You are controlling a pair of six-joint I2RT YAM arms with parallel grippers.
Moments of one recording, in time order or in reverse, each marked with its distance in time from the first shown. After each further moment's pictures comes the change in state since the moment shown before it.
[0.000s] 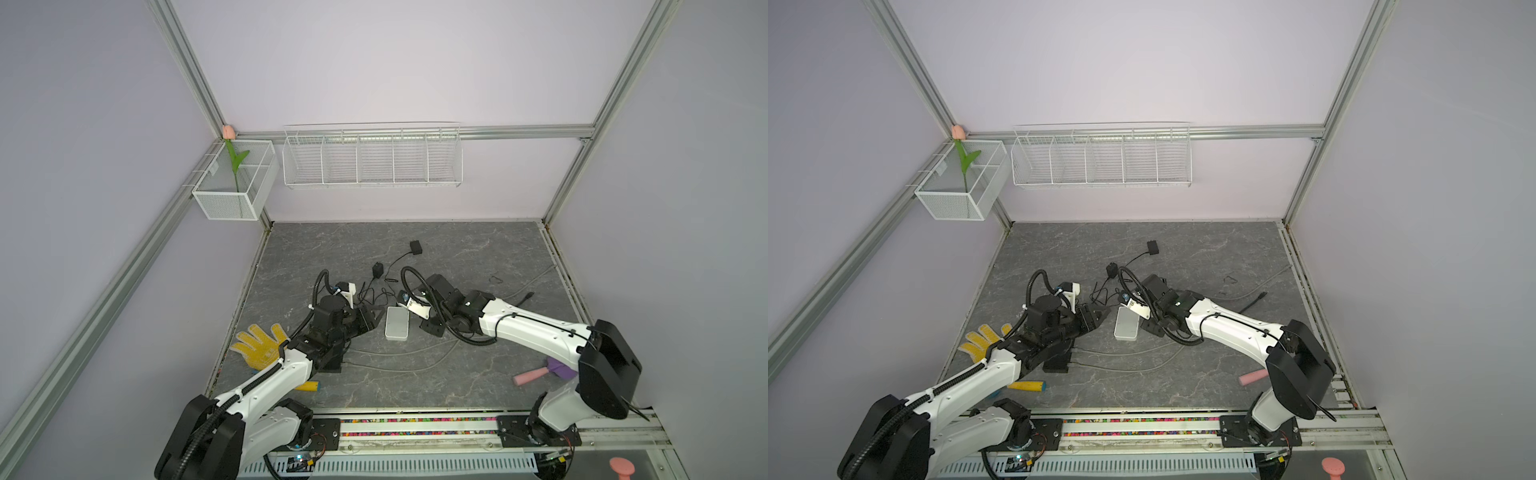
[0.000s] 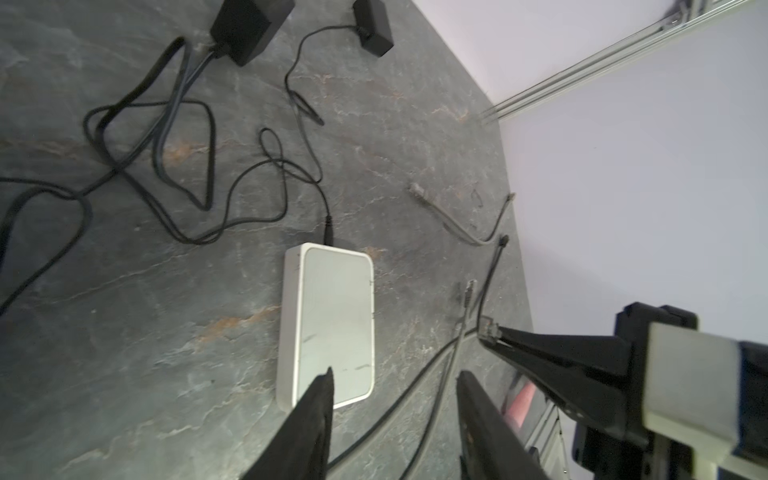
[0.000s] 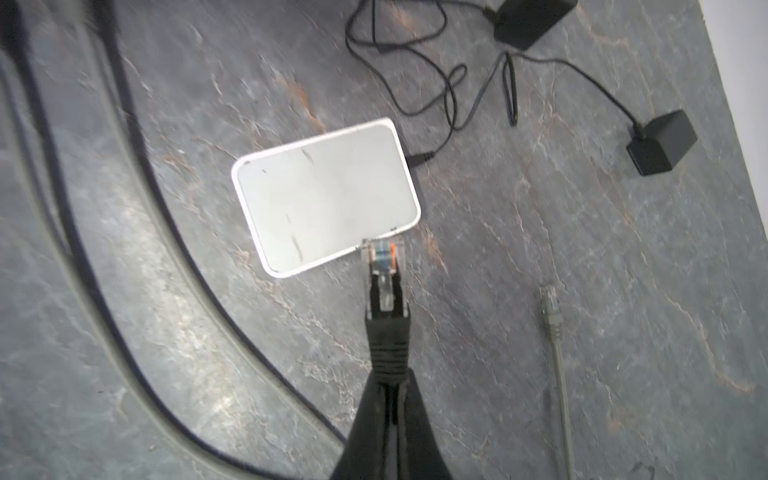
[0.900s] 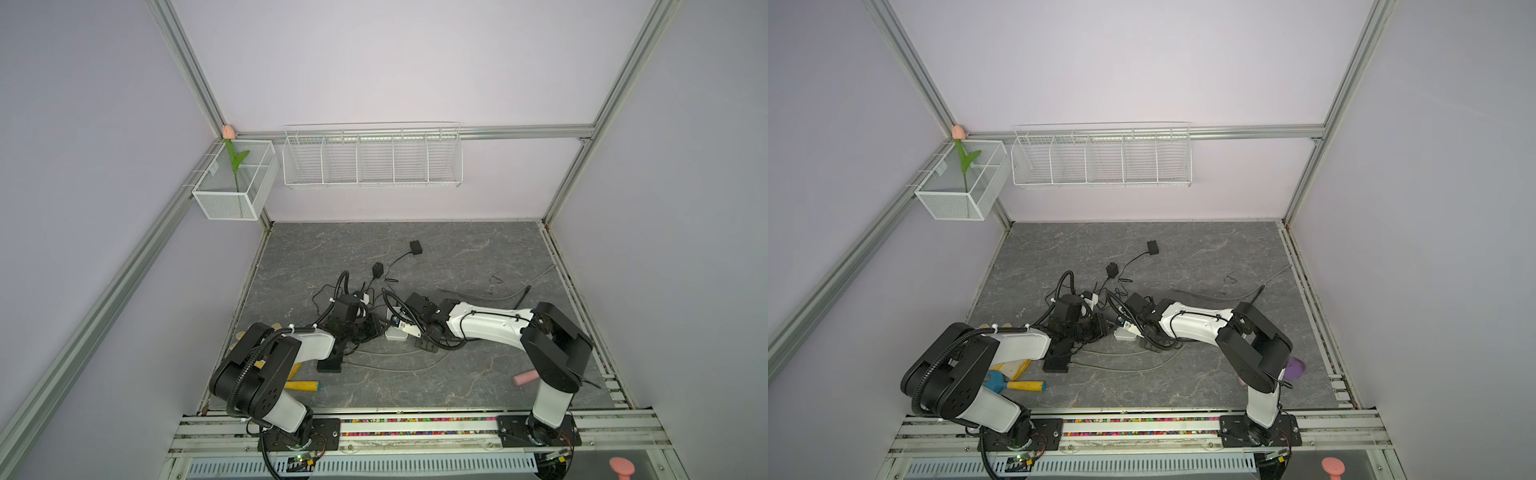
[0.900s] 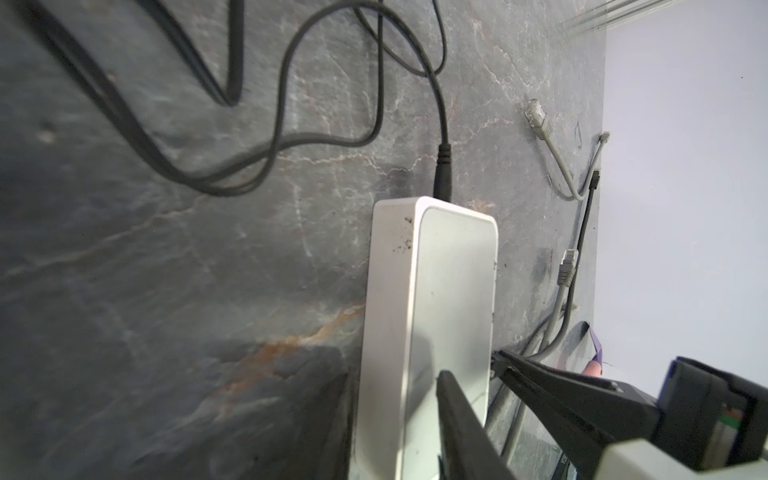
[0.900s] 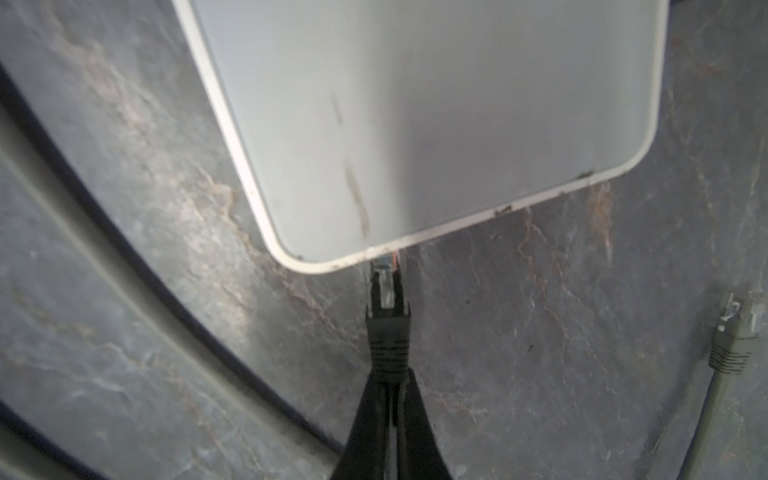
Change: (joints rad) left arm 0.010 0.421 0.045 0.167 0.117 0.035; right arm 0.060 0.240 0.029 -0.060 0.037 -0.001
